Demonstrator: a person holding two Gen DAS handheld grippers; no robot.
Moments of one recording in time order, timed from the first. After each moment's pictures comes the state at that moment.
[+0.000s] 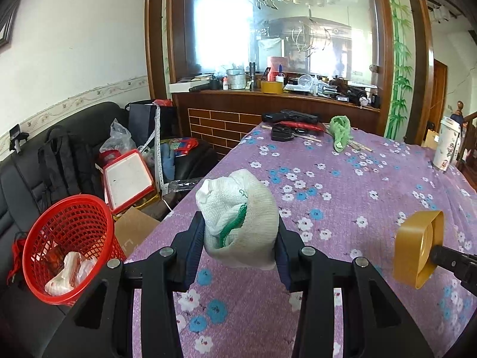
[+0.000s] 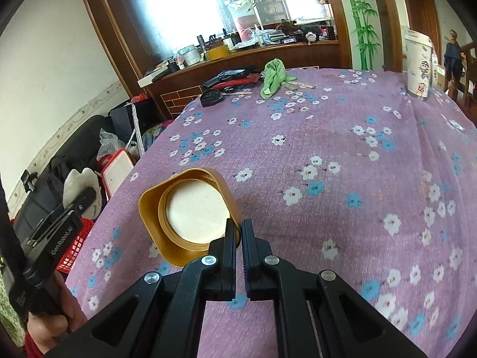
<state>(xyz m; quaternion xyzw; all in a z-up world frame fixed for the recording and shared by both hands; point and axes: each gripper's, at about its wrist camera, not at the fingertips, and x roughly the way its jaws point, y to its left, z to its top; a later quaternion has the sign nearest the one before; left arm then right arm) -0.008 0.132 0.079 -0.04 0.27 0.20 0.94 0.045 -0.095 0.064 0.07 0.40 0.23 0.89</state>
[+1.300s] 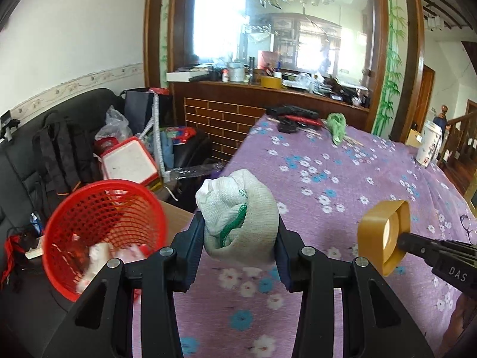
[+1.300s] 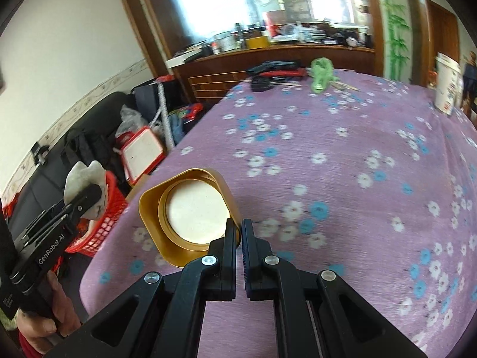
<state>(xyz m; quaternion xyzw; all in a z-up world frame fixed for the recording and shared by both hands) -0.085 0.212 0.096 -0.07 0.28 0.16 0.94 -0.007 0.017 0.080 0.02 0.40 0.28 0.87</state>
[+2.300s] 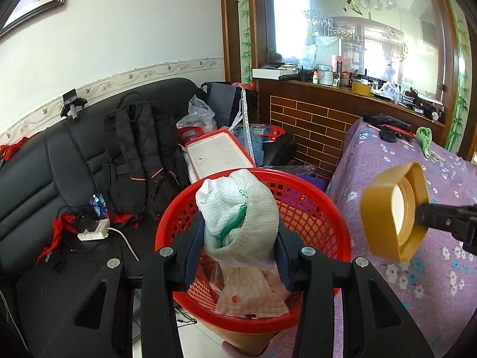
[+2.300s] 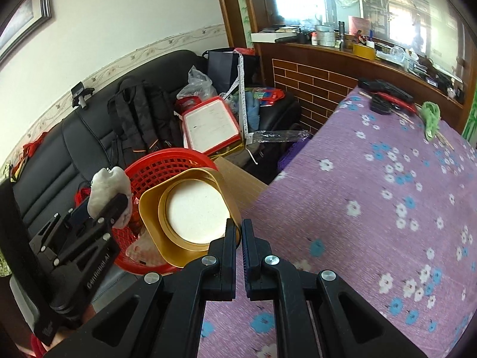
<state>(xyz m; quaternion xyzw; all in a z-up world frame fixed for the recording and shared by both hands) -0.144 0.349 0.070 -0.07 0.28 0.31 0.90 -0.031 0.217 0.090 -0.08 0.40 0.39 0.83</state>
